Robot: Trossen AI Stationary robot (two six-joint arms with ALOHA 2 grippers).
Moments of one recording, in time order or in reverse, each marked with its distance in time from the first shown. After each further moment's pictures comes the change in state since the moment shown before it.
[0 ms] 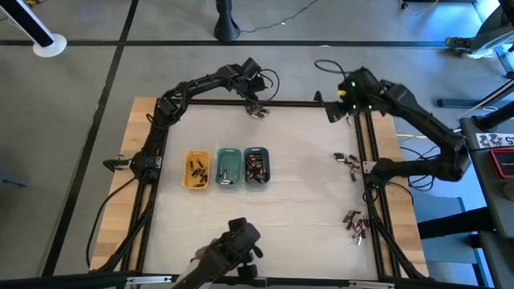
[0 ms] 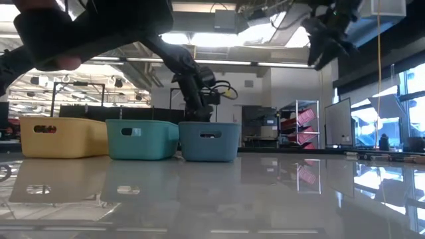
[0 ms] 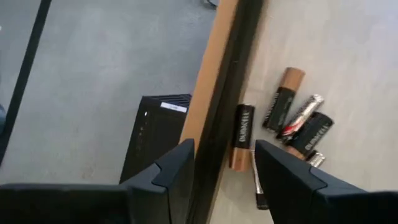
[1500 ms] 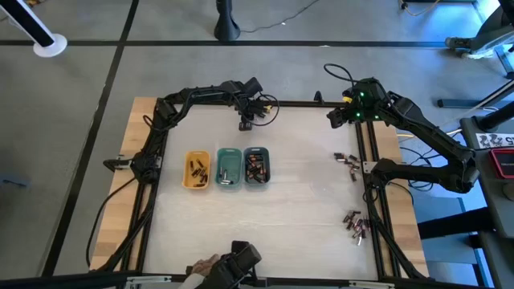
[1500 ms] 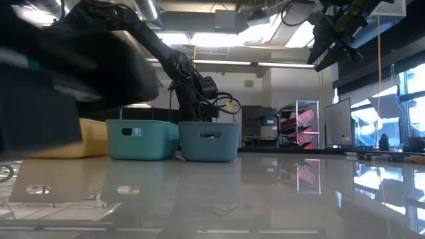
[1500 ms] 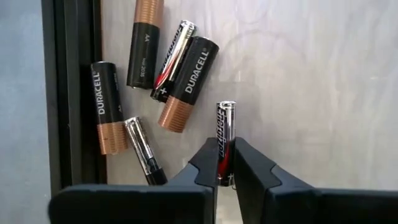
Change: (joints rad) left arm -0.087 -0.015 -0.259 0.032 0.004 0.188; right arm 0.000 -0.143 -0.162 0.159 -0.125 0.079
